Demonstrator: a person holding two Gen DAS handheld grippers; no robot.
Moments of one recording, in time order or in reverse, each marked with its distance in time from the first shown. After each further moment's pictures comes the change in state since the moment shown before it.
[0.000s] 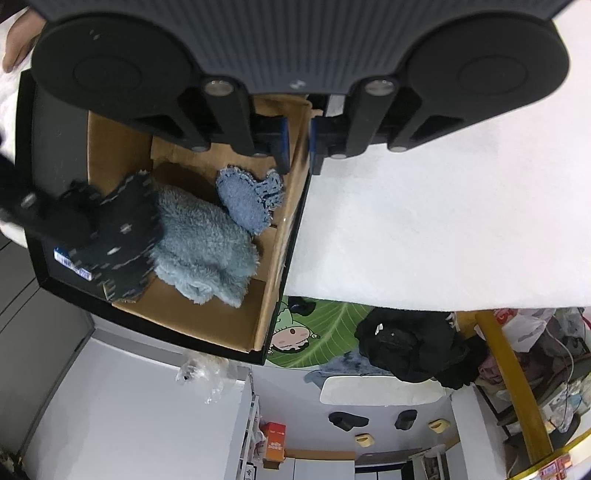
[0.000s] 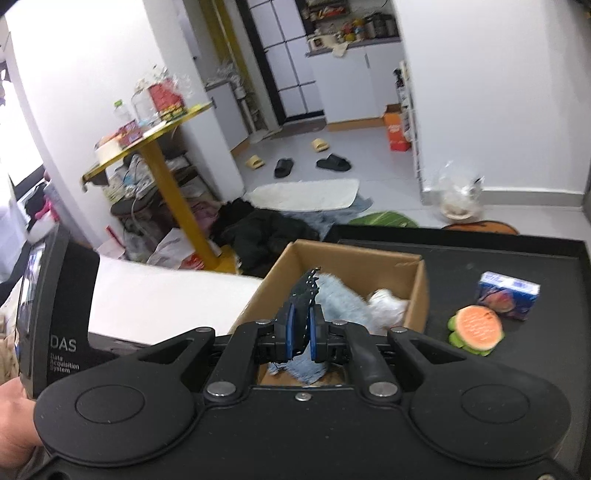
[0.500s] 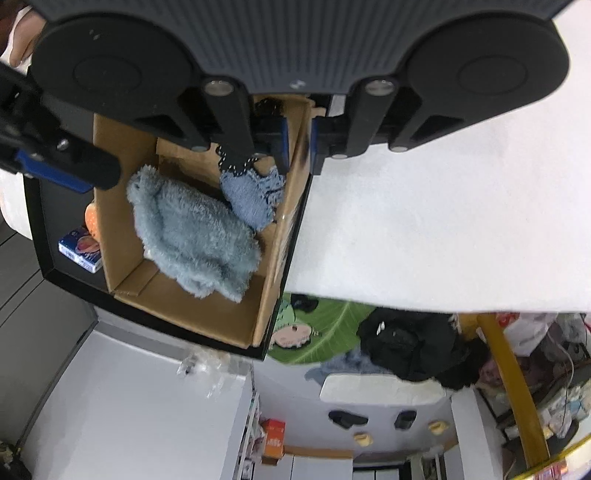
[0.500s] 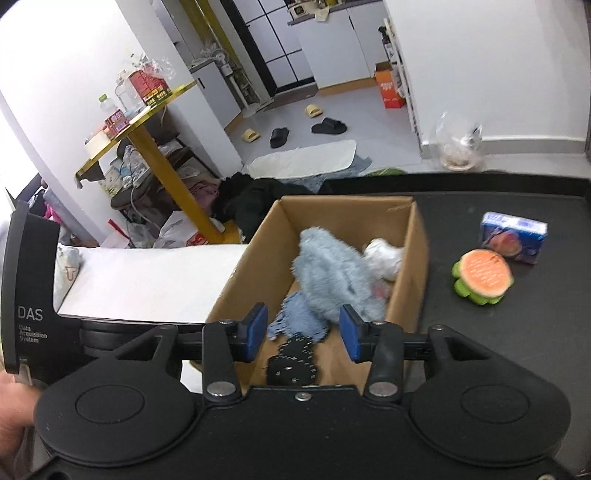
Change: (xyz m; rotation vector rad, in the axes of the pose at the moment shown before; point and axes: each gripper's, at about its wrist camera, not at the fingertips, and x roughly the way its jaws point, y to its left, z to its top) left arm -0.005 0.000 0.001 -0.007 -0.025 -0.010; right arm 0.001 -0.024 -0.015 0.103 0.088 0.026
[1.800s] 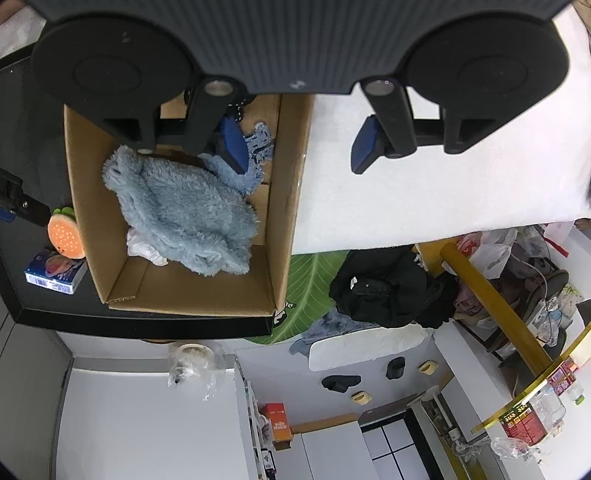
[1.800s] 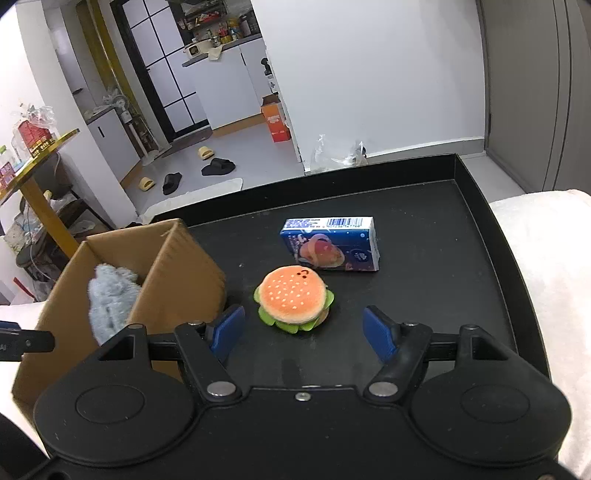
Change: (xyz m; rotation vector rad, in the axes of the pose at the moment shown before) left arm 0.015 -0.057 0.017 0.224 -0.059 0.226; right arm 0.029 -0.129 -0.024 0.135 -0.144 -0.292
